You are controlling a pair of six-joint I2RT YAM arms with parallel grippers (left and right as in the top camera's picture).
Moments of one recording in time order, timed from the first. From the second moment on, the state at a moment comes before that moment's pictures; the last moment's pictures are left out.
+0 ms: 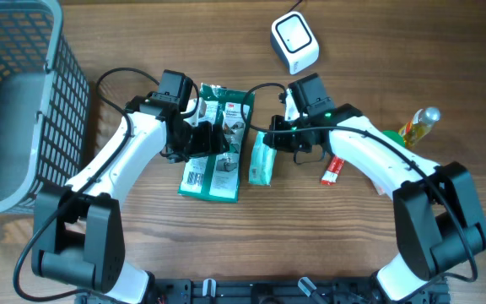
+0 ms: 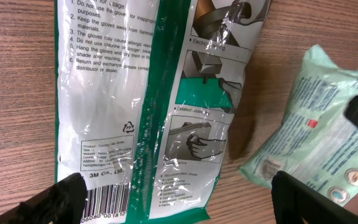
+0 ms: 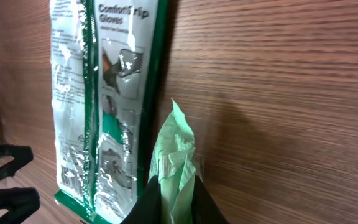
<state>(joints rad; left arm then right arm) -0.26 1.70 1.14 -0.84 0.32 -0.34 0.44 1.79 1.10 -0.46 -0.40 0.55</state>
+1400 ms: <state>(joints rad) -0.26 1.70 1.14 -0.84 0.32 -0.34 0.46 1.79 1.10 -0.45 -0.35 0.57</state>
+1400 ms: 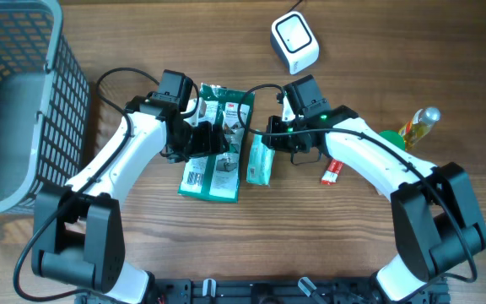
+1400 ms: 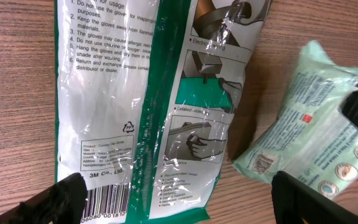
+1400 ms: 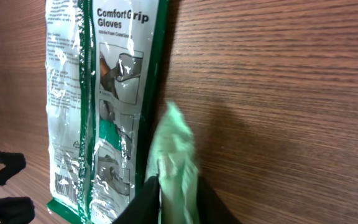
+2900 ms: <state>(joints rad) -0.44 1.70 1.14 -0.78 0.32 -0.44 0.43 1.78 1.26 -0.79 -0.25 0.53</state>
